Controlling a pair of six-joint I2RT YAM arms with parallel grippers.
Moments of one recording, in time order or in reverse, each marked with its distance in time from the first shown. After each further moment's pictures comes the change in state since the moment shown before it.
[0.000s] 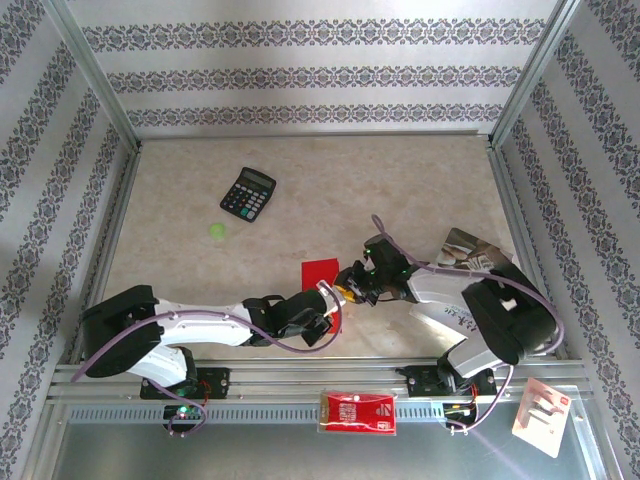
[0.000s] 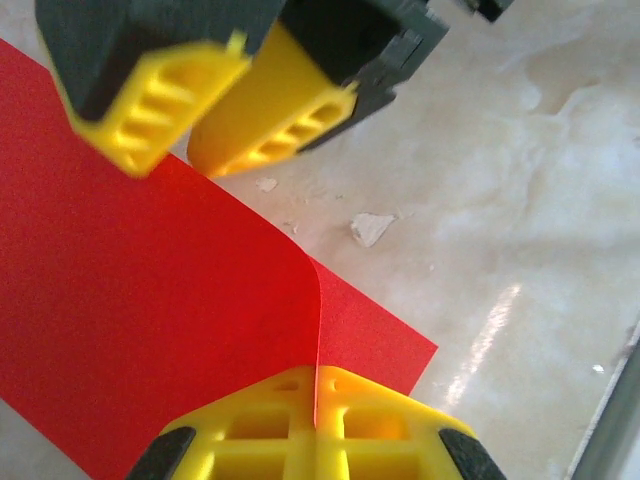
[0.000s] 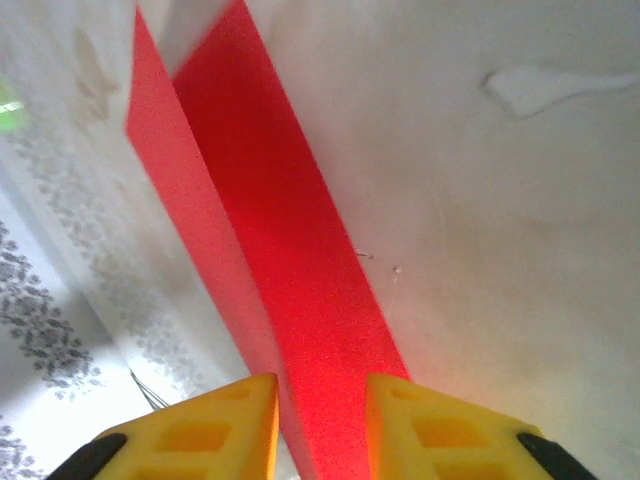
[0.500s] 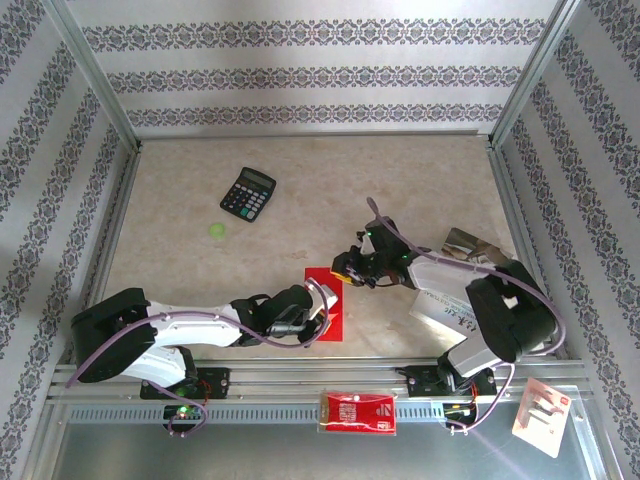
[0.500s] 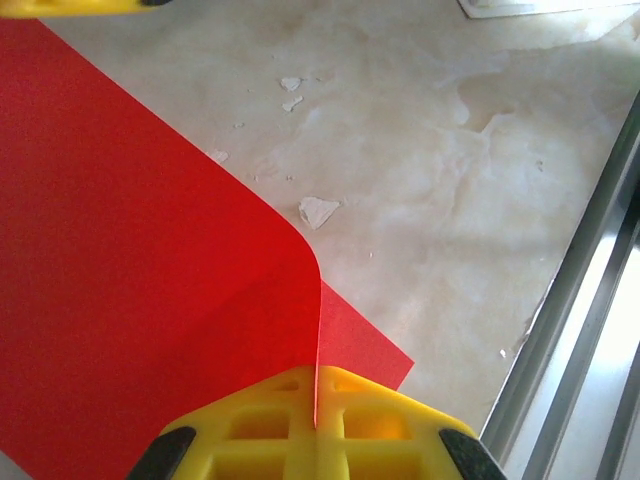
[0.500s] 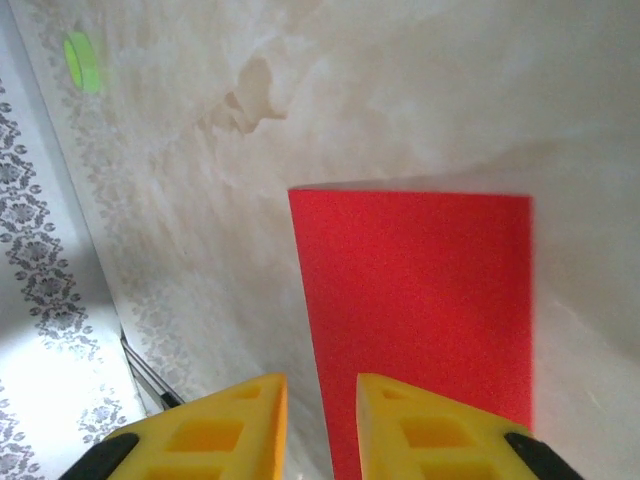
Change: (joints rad) left arm 0.060 -0.042 -0.098 0.132 0.186 -0.126; right arm -0.019 0.072 0.150 -0.044 -0.055 -0.223
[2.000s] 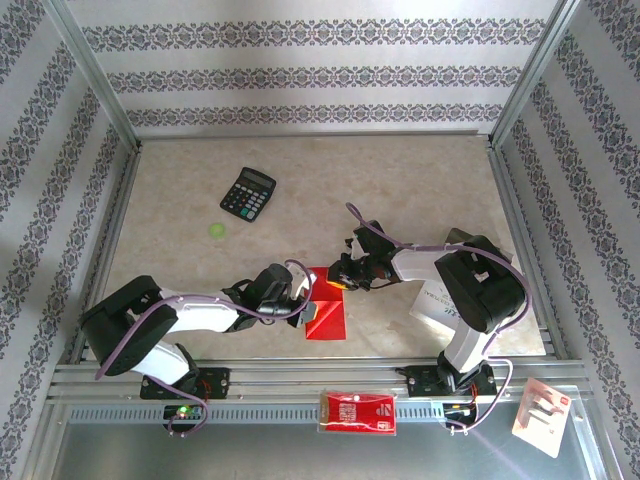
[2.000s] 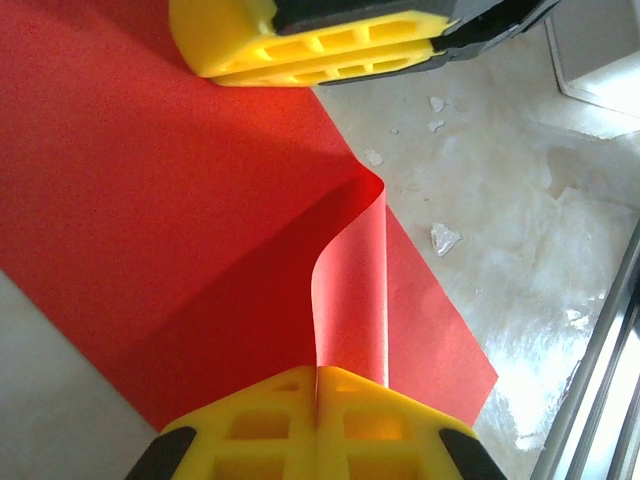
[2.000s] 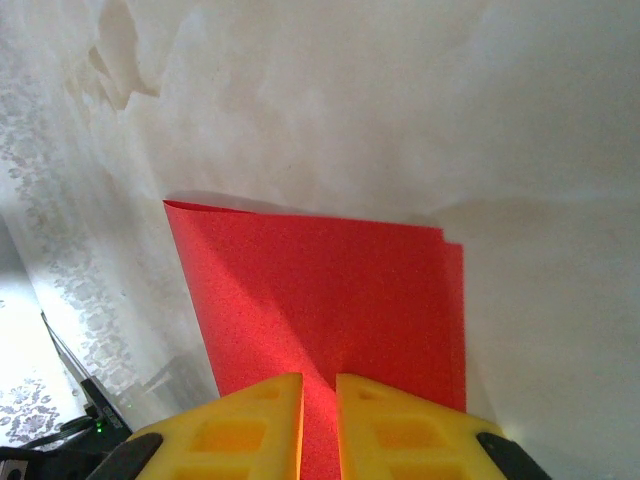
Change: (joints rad) left arm 0.263 0.090 -0.079 0.155 0.259 -0.139; right arm 0.009 0.189 0.045 0.006 -0.022 -0.131
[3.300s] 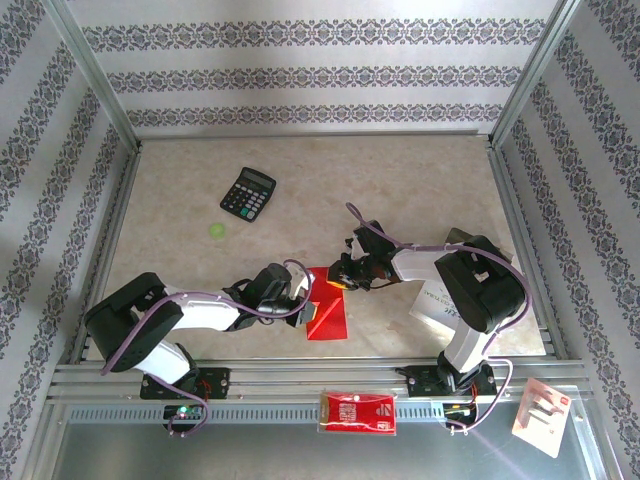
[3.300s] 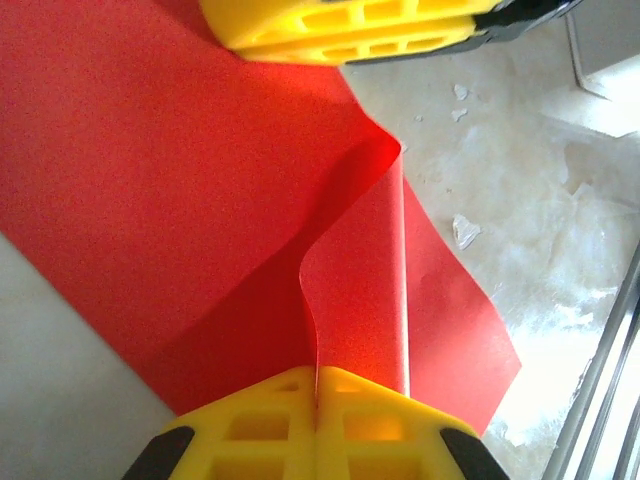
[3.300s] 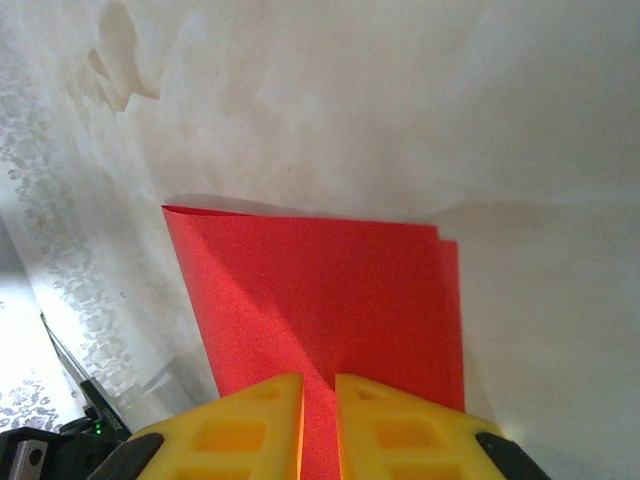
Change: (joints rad) left arm 0.017 0.026 -0.005 0.015 0.030 -0.008; right arm 0.000 0.000 0.000 0.000 0.002 0.000
